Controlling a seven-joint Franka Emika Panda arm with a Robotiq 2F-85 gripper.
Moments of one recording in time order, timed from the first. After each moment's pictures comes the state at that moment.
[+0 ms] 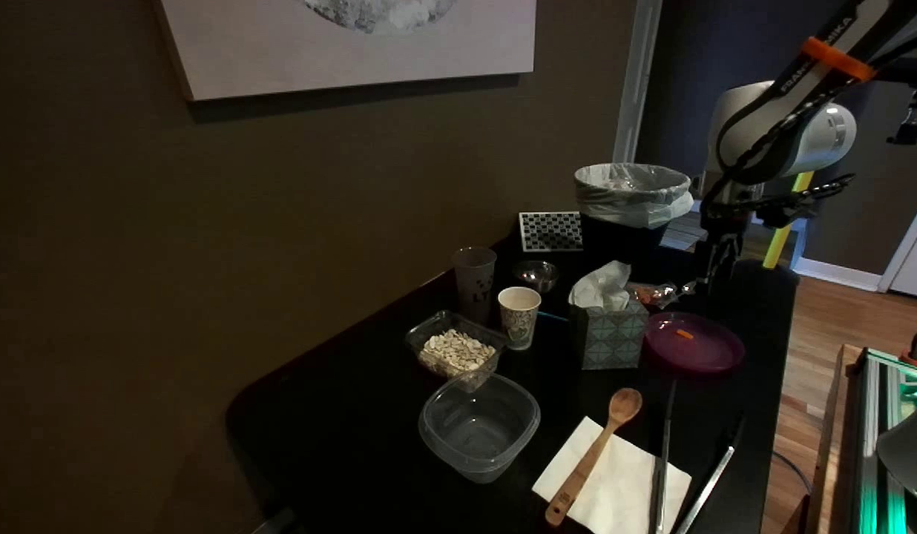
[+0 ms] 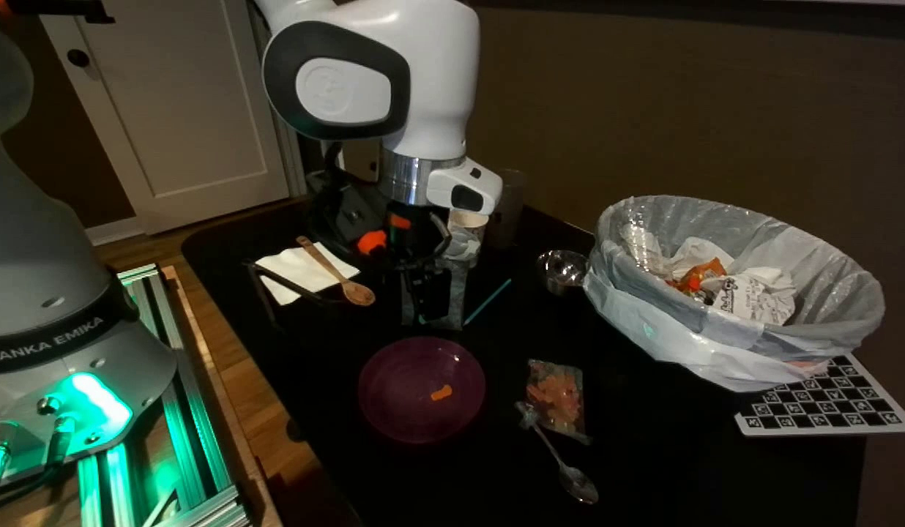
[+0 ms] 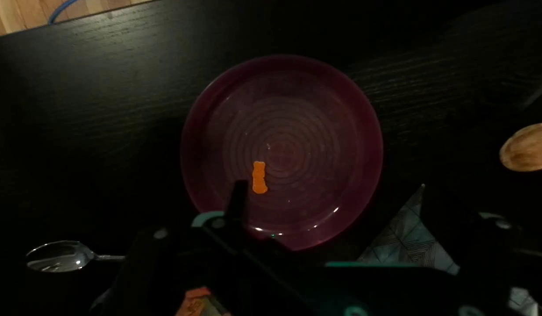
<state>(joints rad) -0.22 -0.08 -0.26 -2.77 -0.07 2.59 -0.28</state>
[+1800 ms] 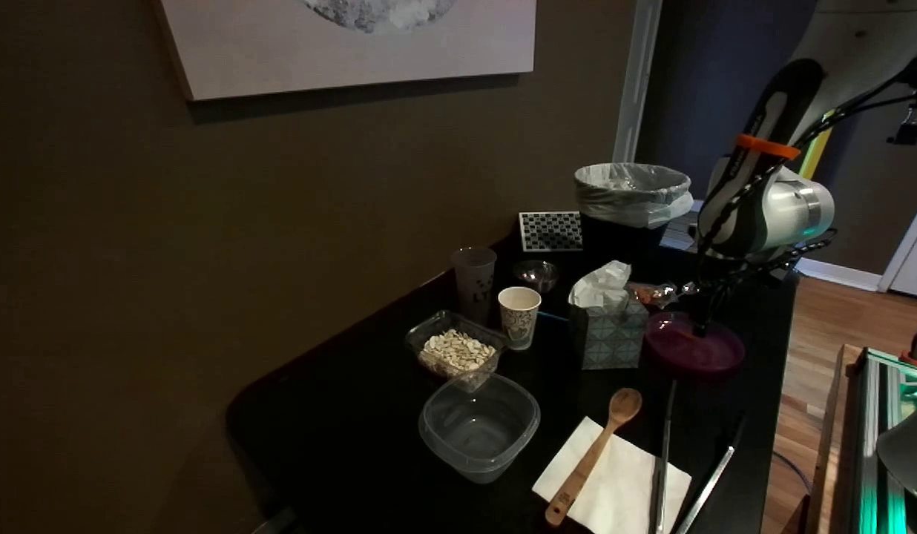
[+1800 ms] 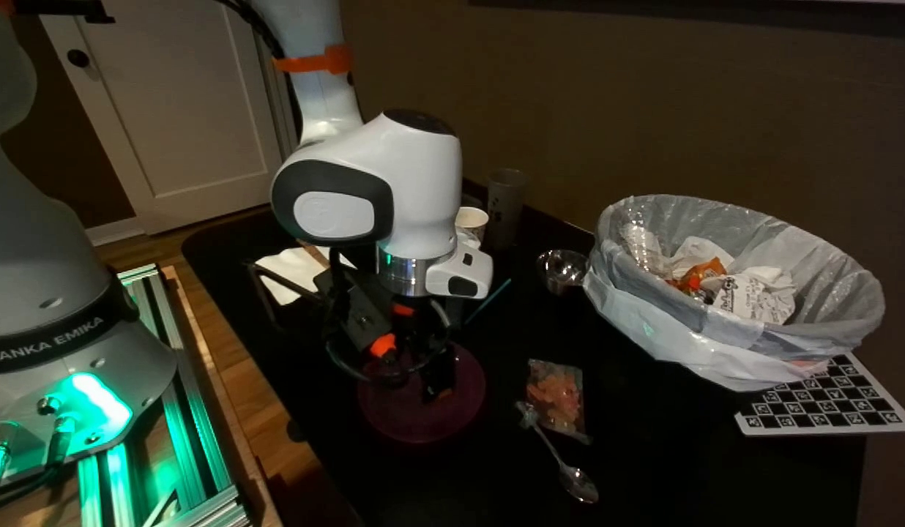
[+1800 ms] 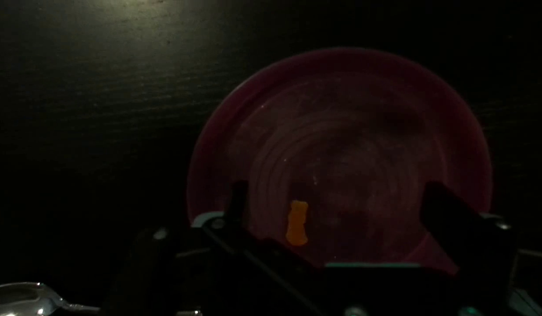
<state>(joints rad) -0.25 0.29 -0.23 -2.76 0.10 3.00 -0.51</state>
